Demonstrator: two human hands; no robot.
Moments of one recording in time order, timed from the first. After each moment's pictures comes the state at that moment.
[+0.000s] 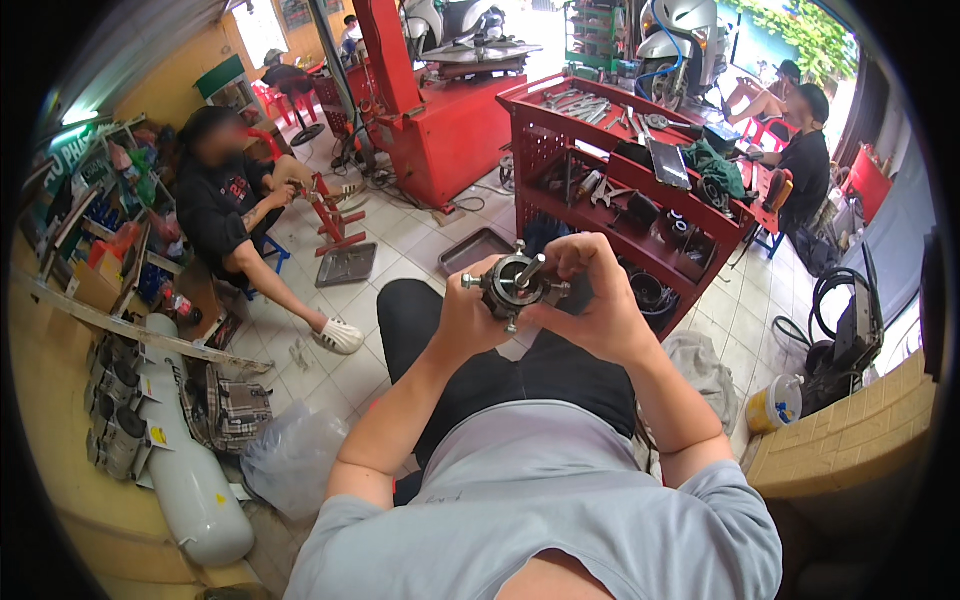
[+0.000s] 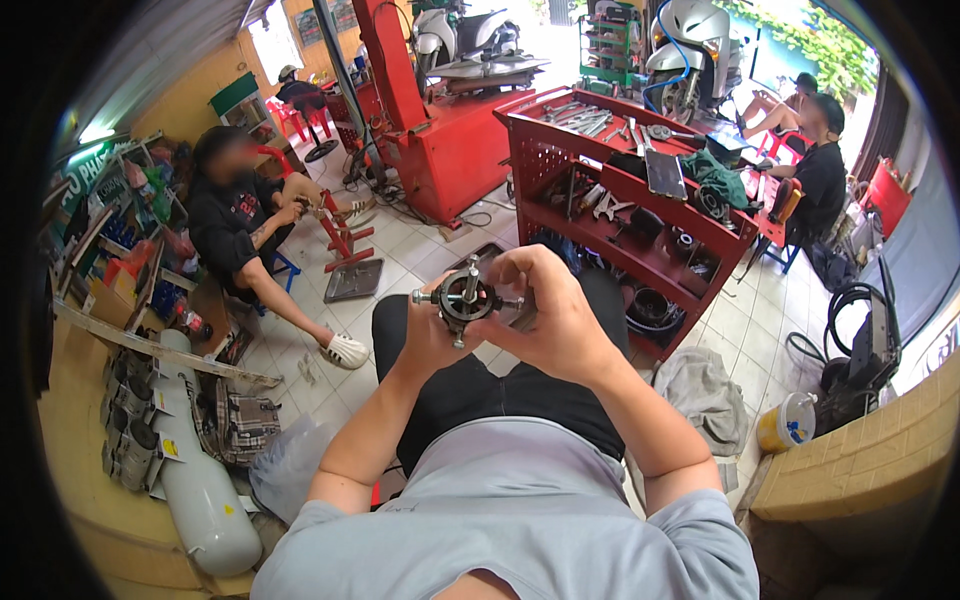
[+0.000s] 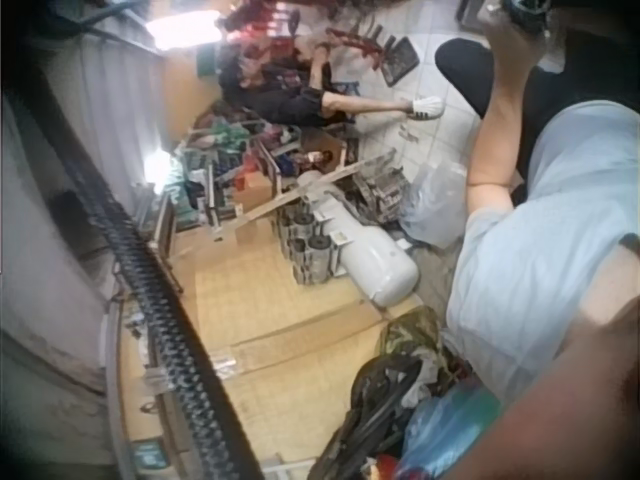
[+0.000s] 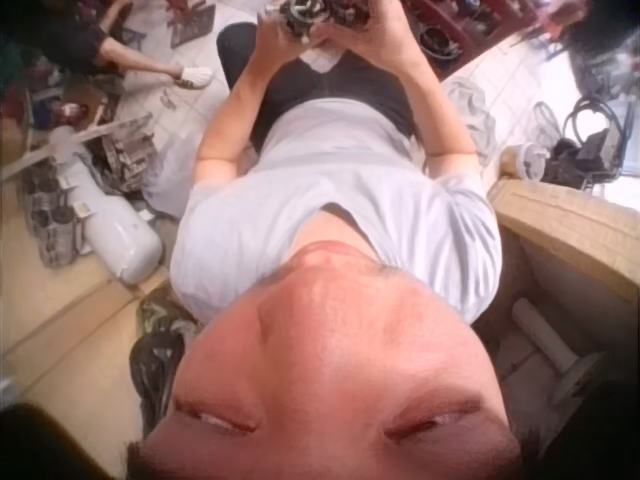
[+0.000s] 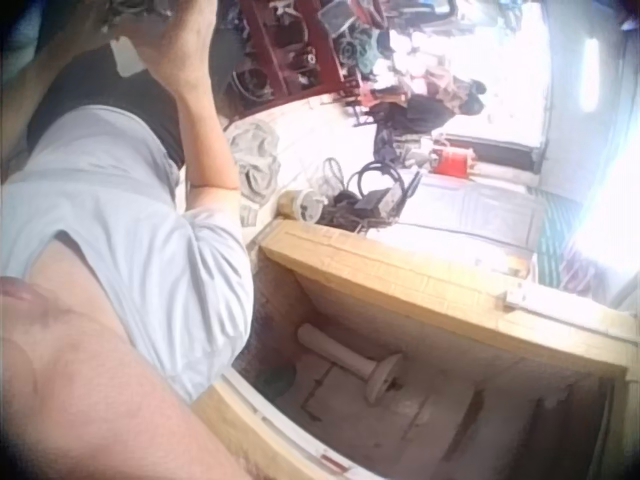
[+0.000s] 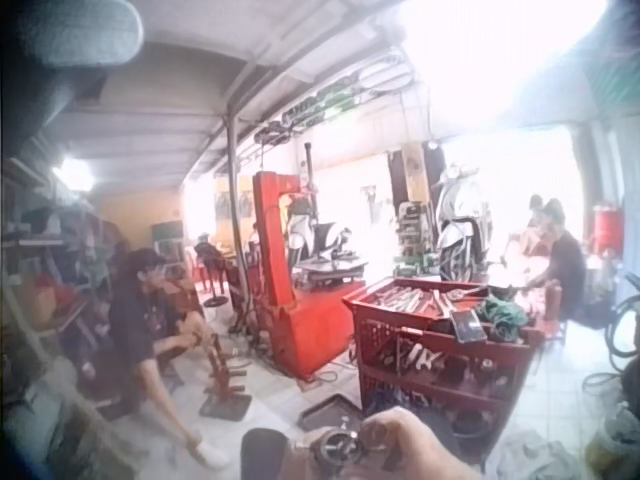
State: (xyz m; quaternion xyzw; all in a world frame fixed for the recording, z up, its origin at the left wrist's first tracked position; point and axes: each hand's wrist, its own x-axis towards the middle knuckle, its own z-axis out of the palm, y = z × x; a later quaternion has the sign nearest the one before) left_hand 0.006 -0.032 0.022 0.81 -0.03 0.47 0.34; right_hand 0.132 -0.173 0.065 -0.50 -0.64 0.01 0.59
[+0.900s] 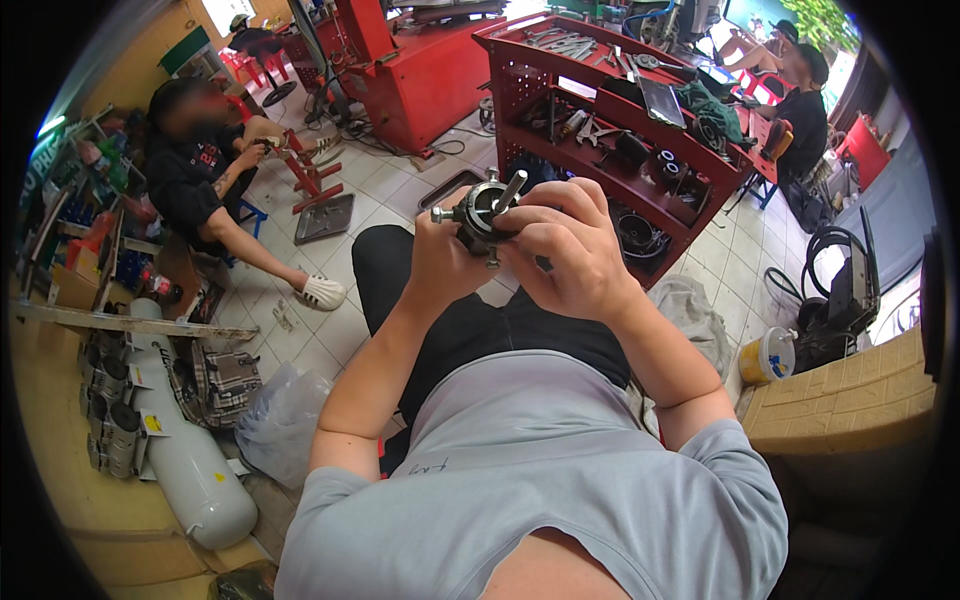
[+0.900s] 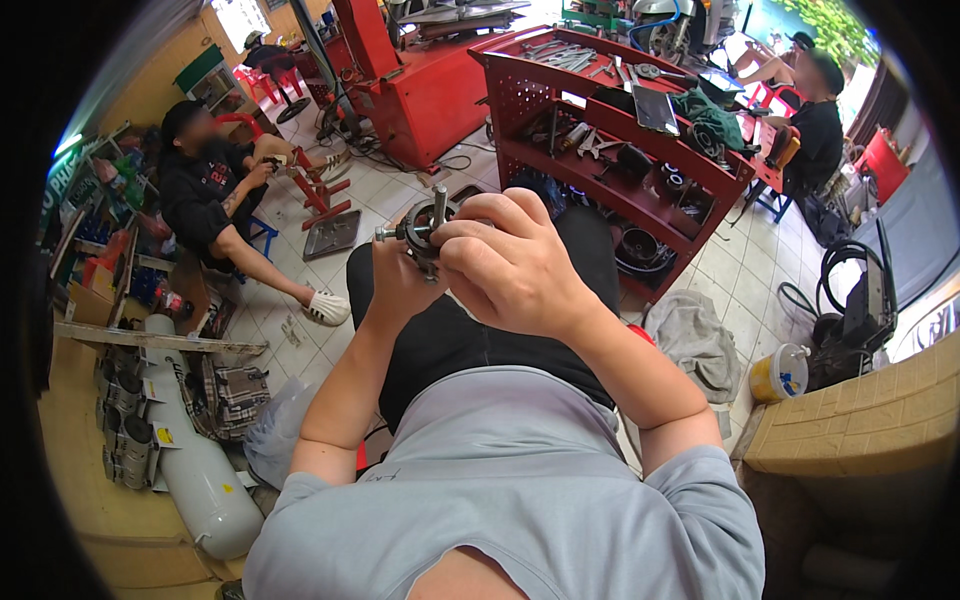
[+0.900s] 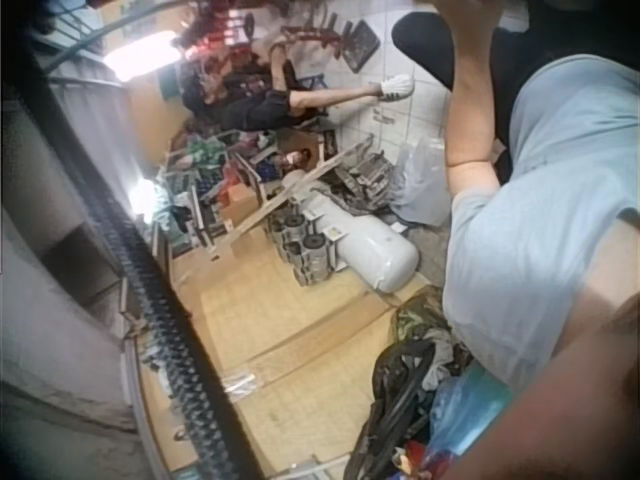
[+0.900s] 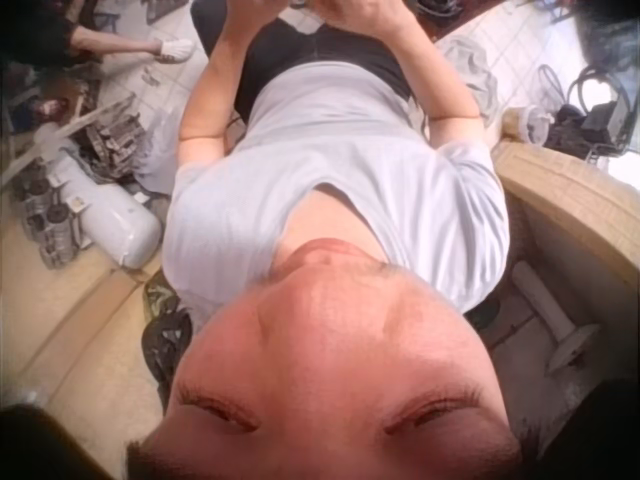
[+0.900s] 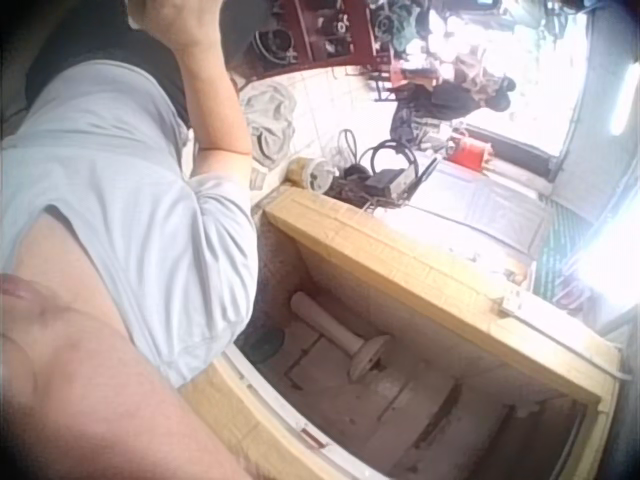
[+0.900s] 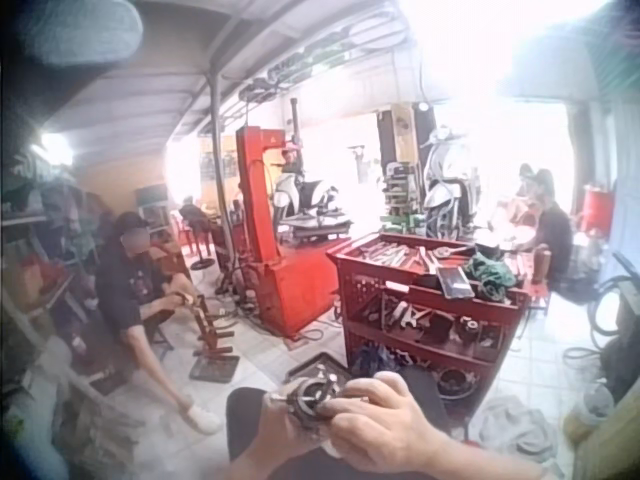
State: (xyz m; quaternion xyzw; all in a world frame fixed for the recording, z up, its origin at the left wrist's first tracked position) left_hand 0.005 -0.036 0.029 0.82 0.01 0.49 0.30; right_hand 0.125 -0.162 0.061 -0.43 -0.73 -0.30 0.44
